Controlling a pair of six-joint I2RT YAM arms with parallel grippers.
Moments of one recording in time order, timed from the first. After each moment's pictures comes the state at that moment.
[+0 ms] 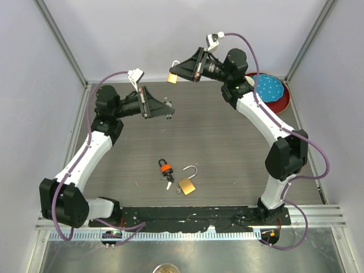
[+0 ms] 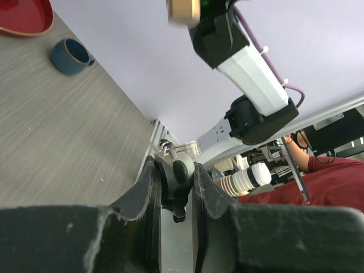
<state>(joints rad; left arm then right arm) -0.27 1.29 1.10 0.33 1.06 -1.05 0.45 1.80 1.72 0.39 -0.86 1.24</state>
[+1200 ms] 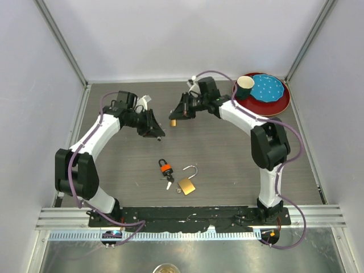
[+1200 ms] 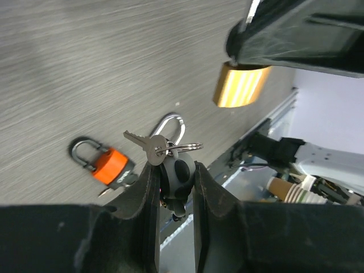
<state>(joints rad) -0.23 1.55 1.23 -0.65 0.72 -0.46 0.49 1.97 1.60 -0.18 -0.81 0.74</state>
